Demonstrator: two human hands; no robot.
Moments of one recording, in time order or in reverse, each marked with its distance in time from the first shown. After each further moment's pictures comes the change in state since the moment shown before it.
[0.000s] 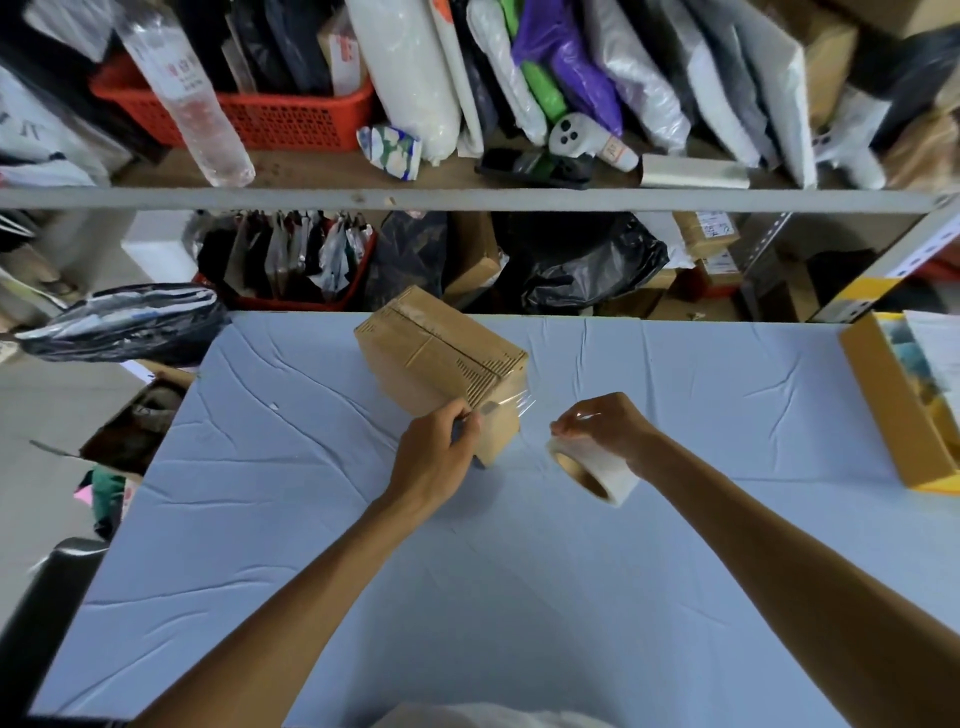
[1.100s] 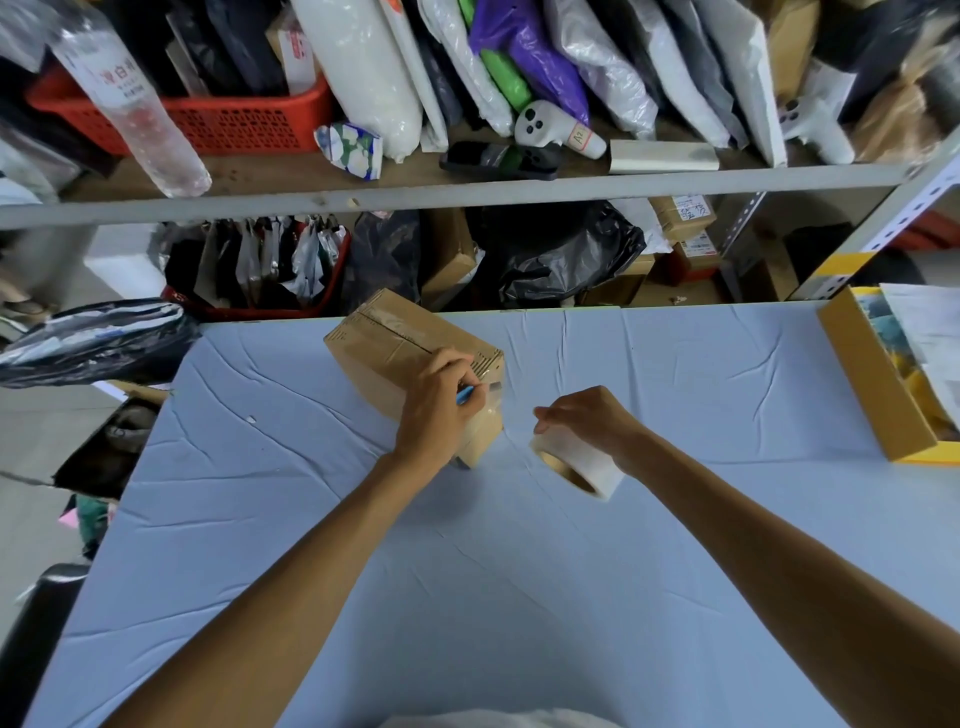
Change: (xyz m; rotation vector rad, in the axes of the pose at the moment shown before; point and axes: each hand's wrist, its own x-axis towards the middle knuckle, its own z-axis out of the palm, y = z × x) left_hand 0.051 0.019 0.017 0.140 0.113 0.279; right_hand 0.002 0.004 -0.003 -0.064 0.030 0.033
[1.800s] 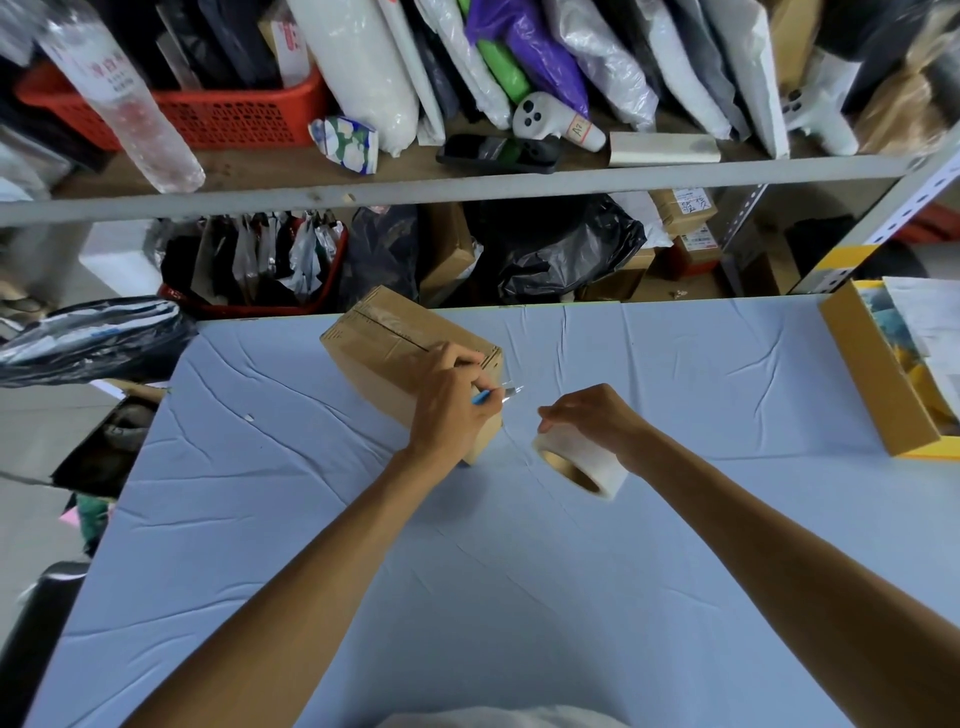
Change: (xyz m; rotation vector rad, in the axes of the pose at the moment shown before) left_hand 0.003 0.013 0.009 -0.021 -0.052 -0.073; right_hand 0.000 -0.001 -0.002 -0.029 0.002 0.063
